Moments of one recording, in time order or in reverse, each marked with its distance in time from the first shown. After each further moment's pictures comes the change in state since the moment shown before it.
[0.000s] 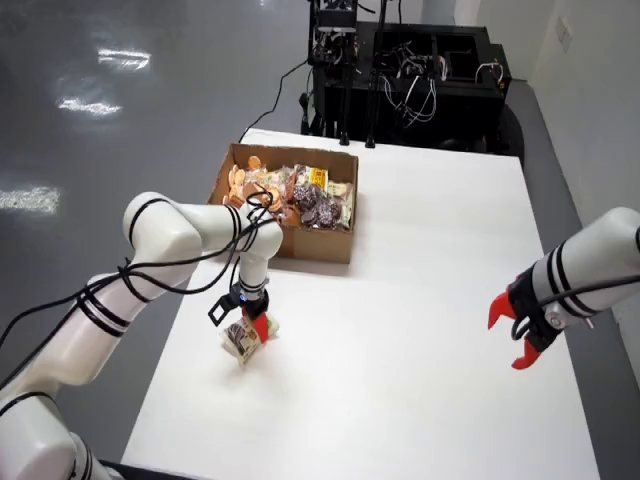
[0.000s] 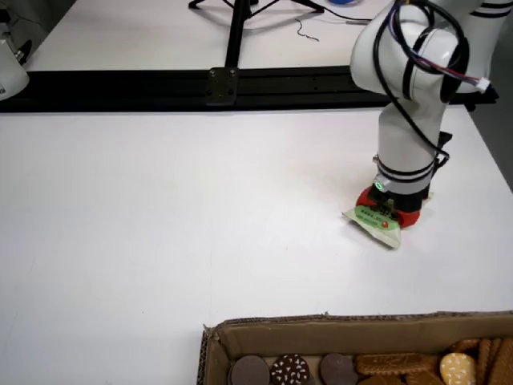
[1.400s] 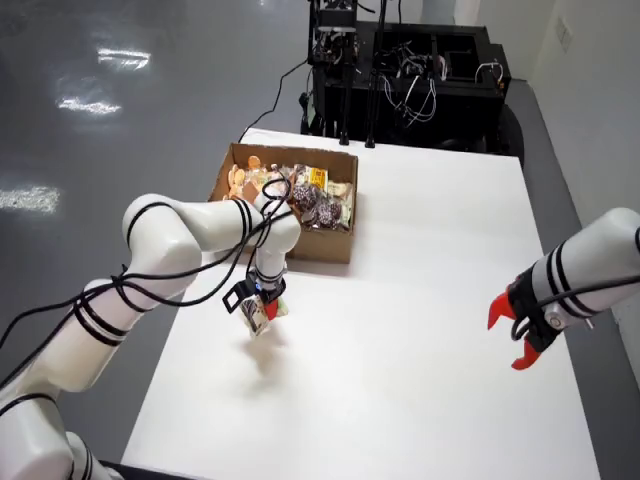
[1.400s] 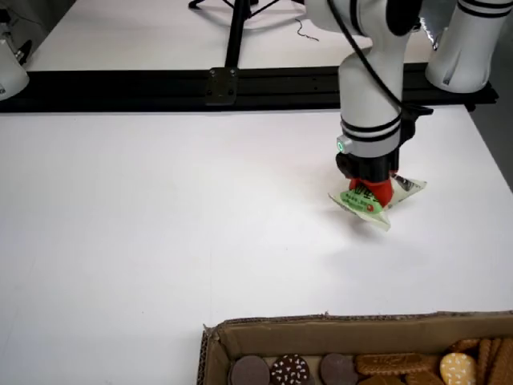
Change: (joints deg) arm -6.8 -4.6 -4.7 2.7 5.0 0.0
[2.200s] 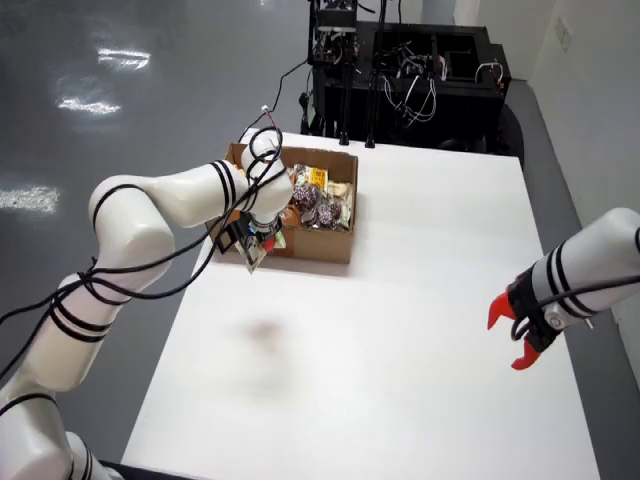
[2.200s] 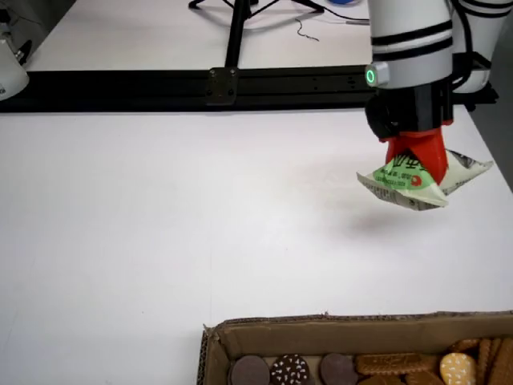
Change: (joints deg) arm -0.2 -10.6 -2.0 14.1 0.2 0.0
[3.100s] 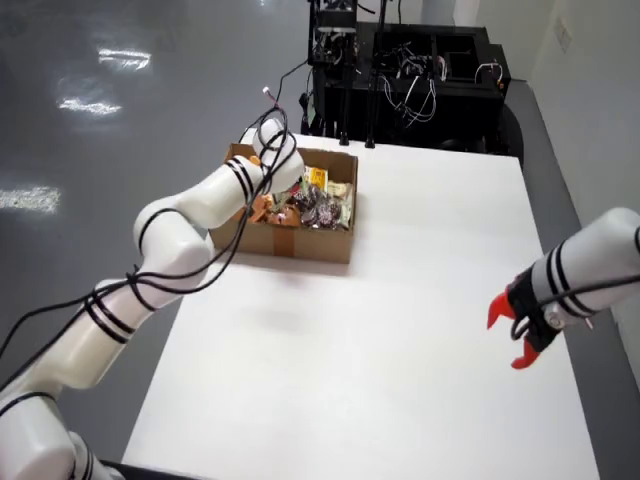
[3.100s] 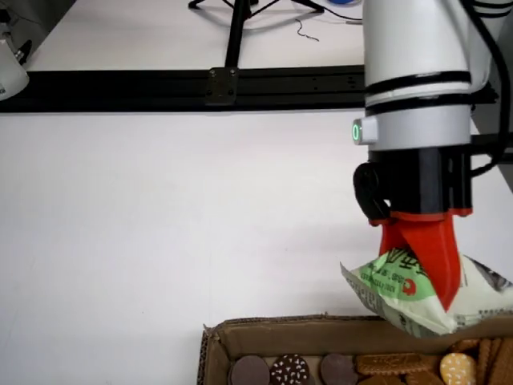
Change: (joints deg) arm 4.2 17.7 -33.7 3.9 -6.4 19.9
